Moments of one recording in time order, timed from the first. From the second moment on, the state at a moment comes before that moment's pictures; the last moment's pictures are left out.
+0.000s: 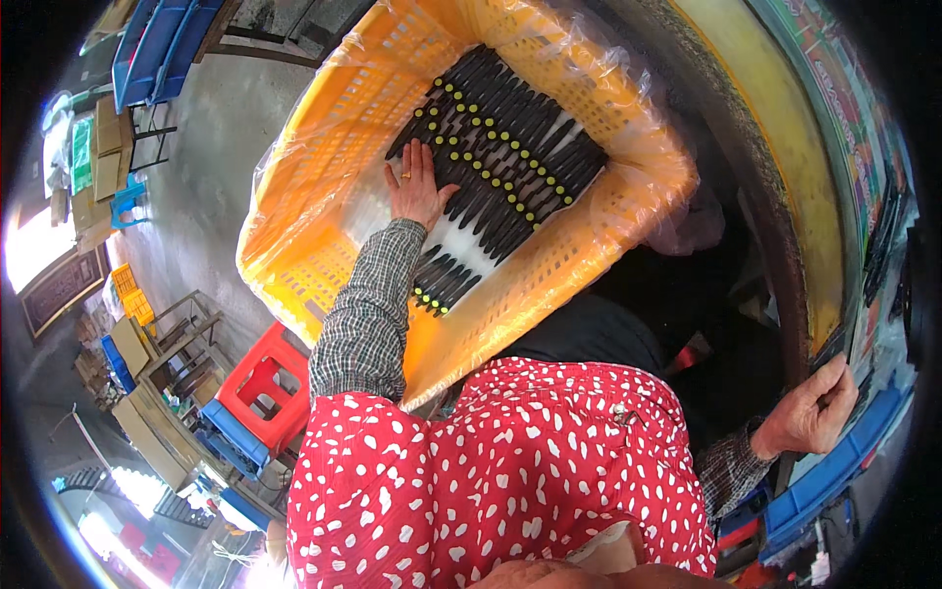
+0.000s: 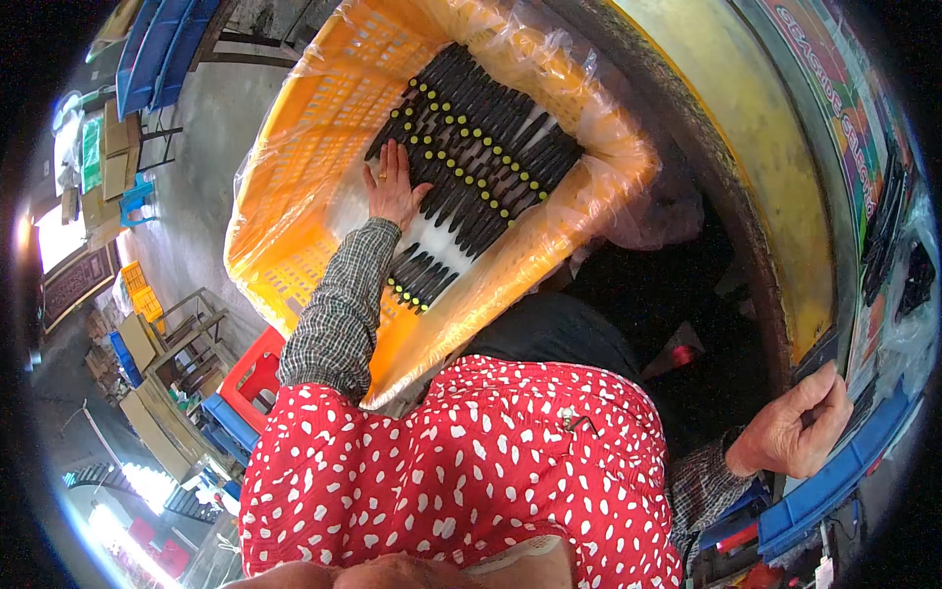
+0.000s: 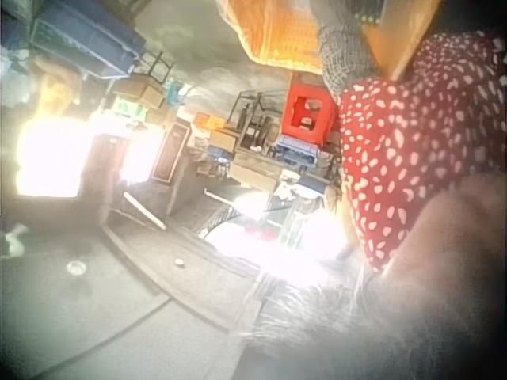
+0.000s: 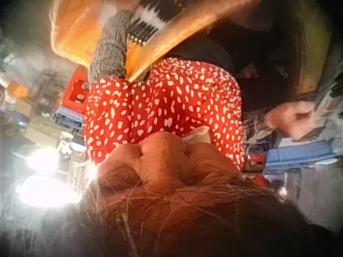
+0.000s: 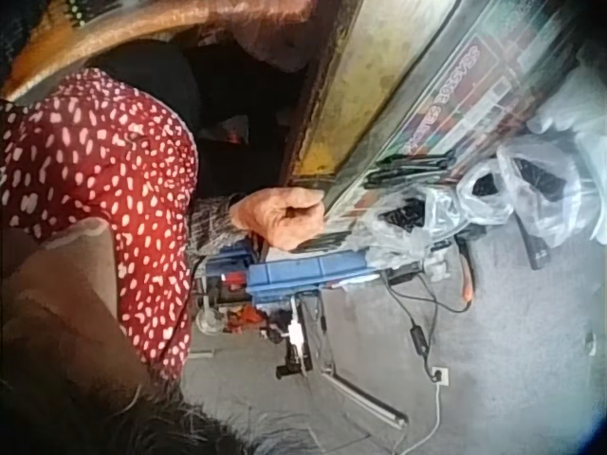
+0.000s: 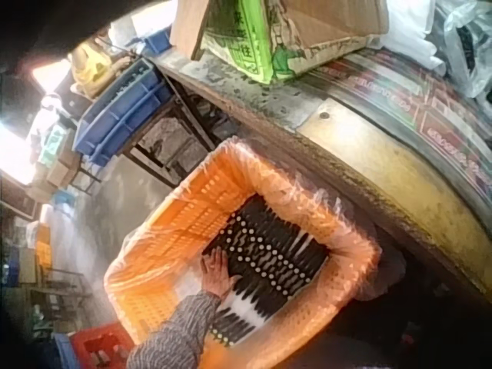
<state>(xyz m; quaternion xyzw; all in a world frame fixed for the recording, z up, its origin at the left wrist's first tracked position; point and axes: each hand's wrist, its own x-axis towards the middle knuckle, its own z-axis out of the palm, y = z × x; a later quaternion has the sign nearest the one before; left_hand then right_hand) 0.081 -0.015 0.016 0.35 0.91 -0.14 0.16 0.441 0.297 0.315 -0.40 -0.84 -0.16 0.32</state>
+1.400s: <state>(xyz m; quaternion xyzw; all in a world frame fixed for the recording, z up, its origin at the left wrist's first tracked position) 0.060 -0.009 0.018 0.44 0.88 -0.10 0.15 0.437 0.297 0.313 -0.39 -0.85 -0.14 0.32</state>
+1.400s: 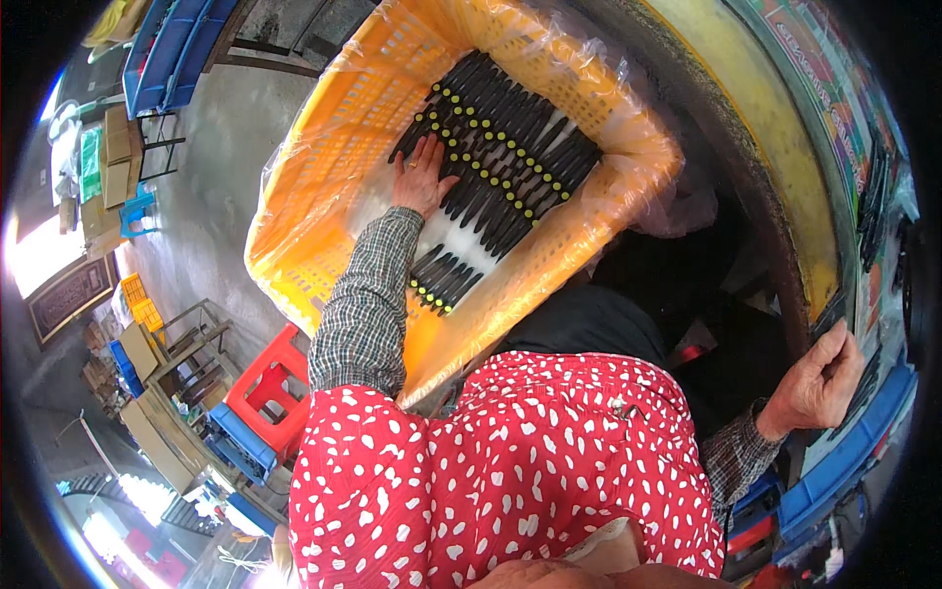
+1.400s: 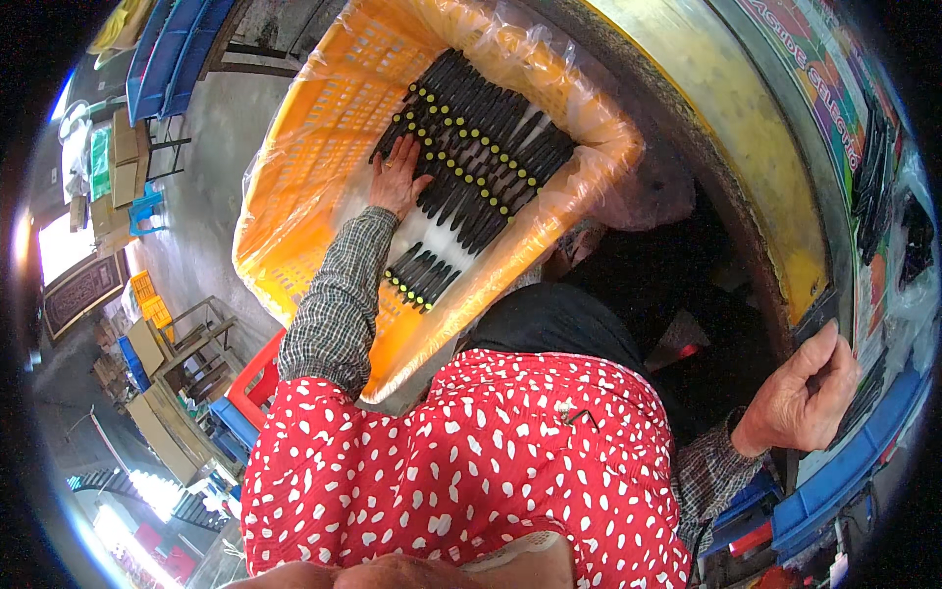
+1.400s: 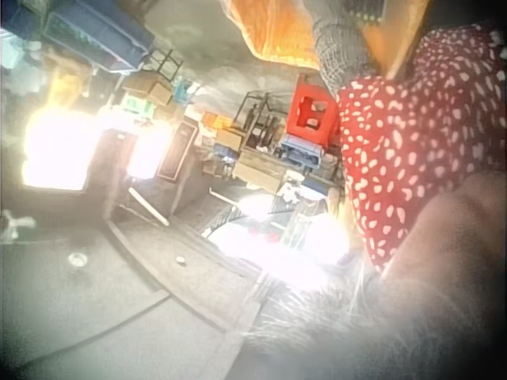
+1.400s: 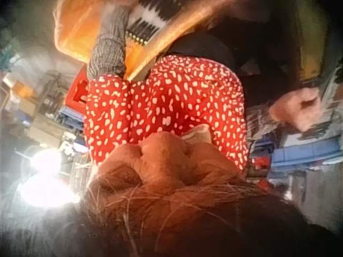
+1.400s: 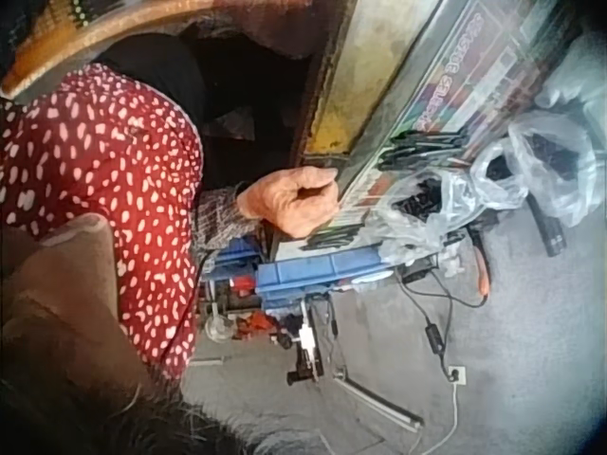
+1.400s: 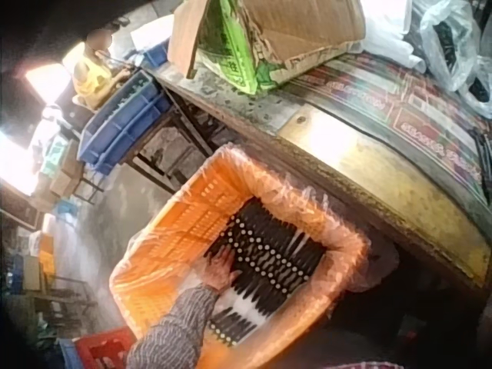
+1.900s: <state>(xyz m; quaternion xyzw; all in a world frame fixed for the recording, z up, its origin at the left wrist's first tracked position) 0.051 0.014 0.020 0.47 0.87 -0.08 0.13 0.436 0.297 0.312 -0.39 -0.85 -0.14 0.33</state>
